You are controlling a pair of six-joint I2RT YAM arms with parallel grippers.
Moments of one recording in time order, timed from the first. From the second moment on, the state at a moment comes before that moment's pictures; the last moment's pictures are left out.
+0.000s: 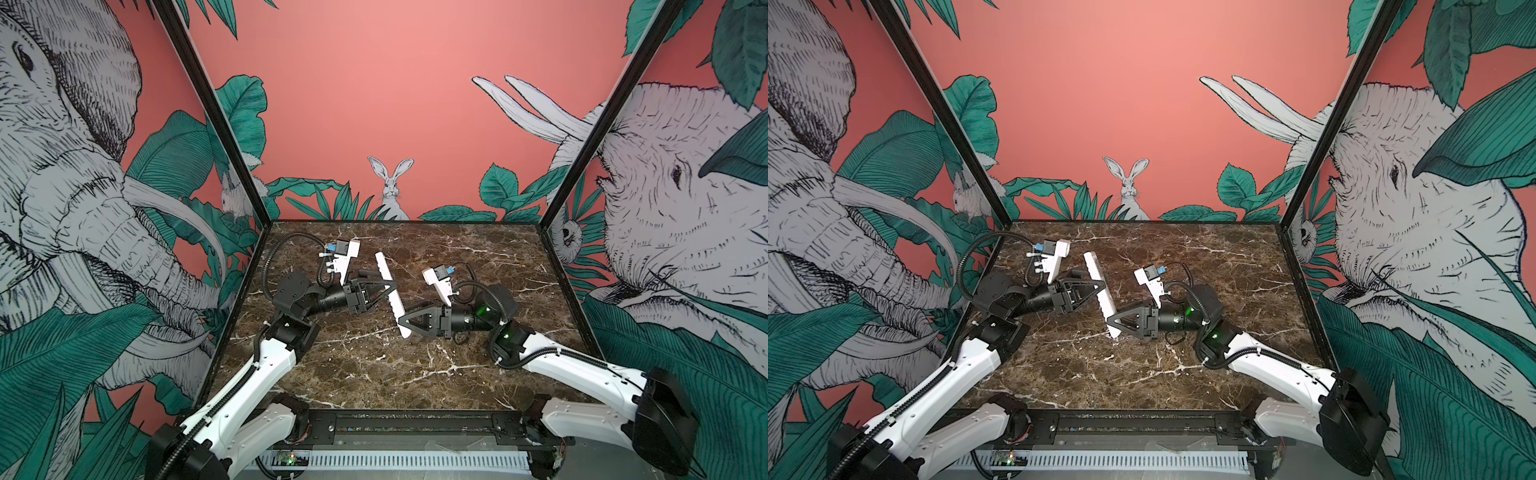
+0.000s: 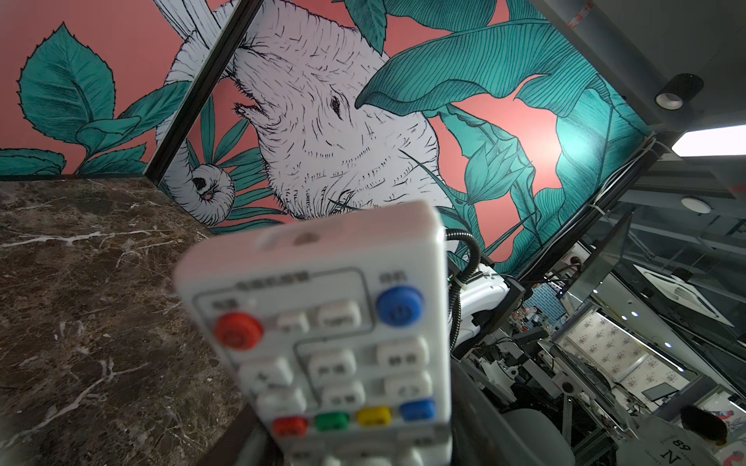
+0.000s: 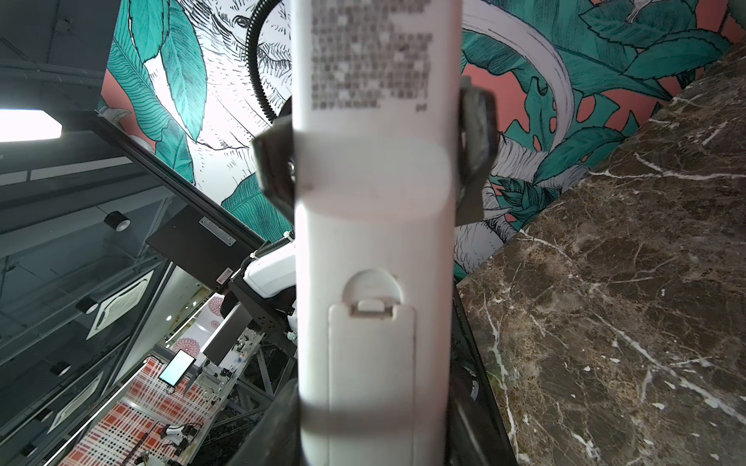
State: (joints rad) left arm -0.46 0.95 0.71 0.54 0.95 -0.89; right arm 0.83 1.17 0.70 0.63 -0.81 0.95
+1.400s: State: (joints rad) left arm -0.49 1.27 0.97 -0.23 0.54 -0.49; right arm 0.82 1.02 0.77 -0.49 -0.24 0.47
